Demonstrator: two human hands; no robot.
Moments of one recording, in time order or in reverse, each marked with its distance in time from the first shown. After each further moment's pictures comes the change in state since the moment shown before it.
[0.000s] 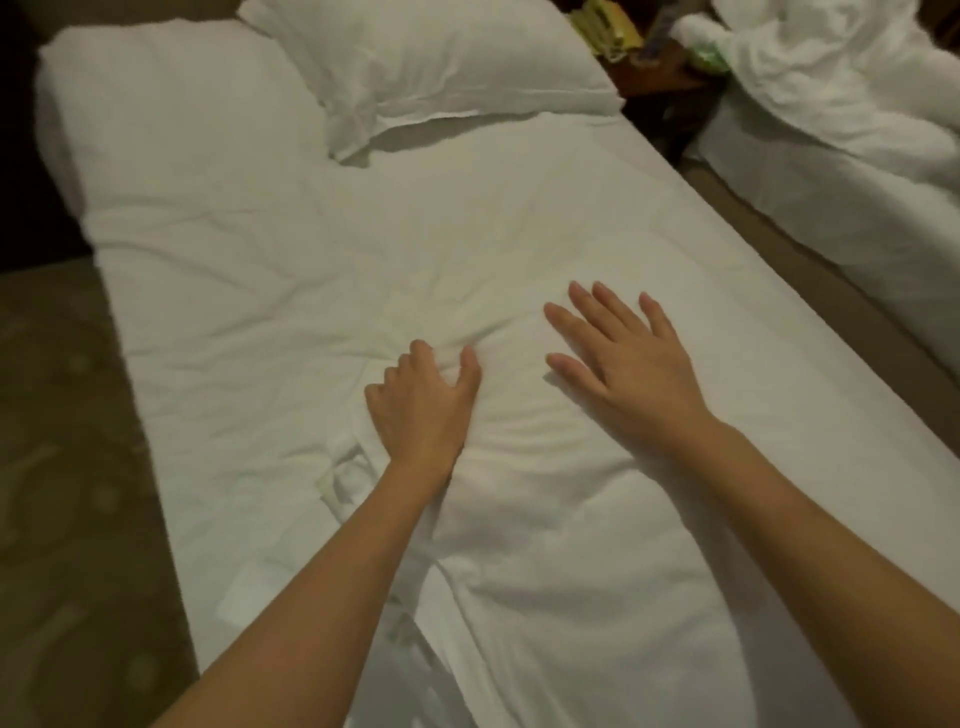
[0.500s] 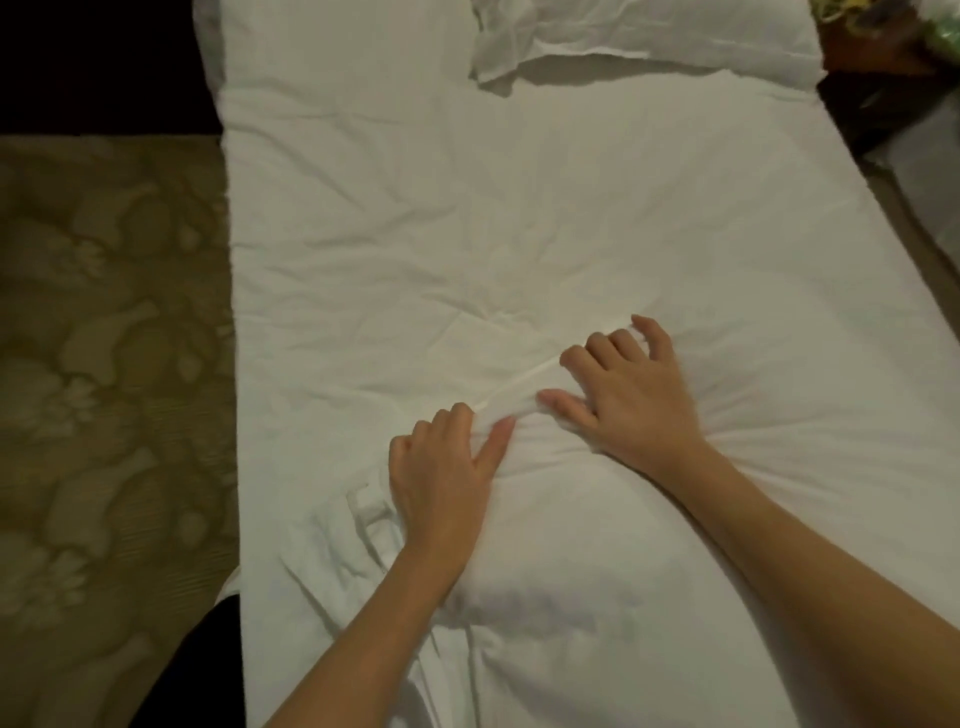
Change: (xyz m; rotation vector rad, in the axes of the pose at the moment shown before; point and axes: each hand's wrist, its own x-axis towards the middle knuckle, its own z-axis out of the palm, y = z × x) left_hand -0.058 -0.074 0.017 -0.024 0.155 -0.041; right_hand 0.058 -0.038 0.093 -0.115 0.307 -0.450
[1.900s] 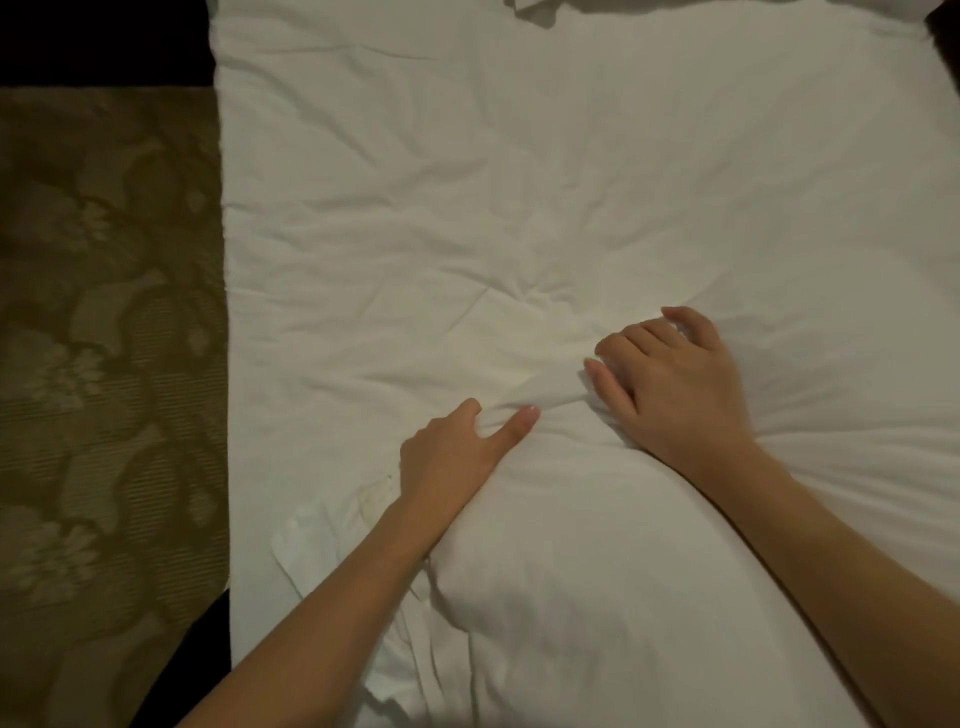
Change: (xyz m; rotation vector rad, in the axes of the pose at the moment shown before) left_hand 0.045 -0.043 0.040 -0.037 -0.538 -0.232; right_hand 0.012 0.004 0.057 0.027 0.134 -0.057
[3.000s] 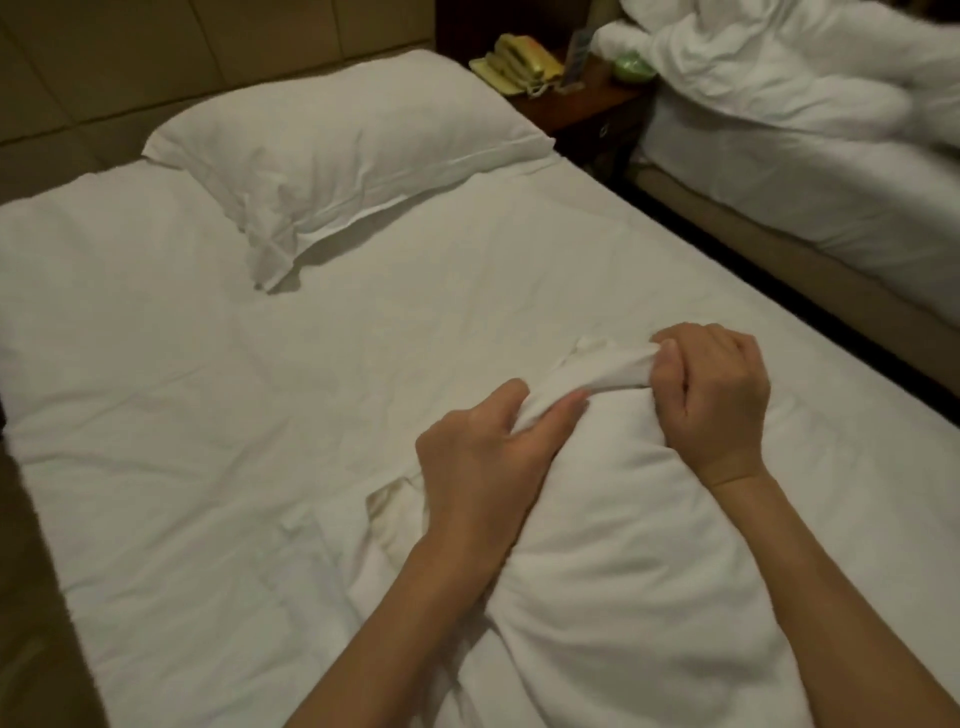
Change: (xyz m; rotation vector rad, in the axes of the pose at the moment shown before) left_hand -0.035 0.278 -0.069 -0.213 0.354 0.853; right_hand -0.019 0.158 -0.152 -0.107 0.482 0.712
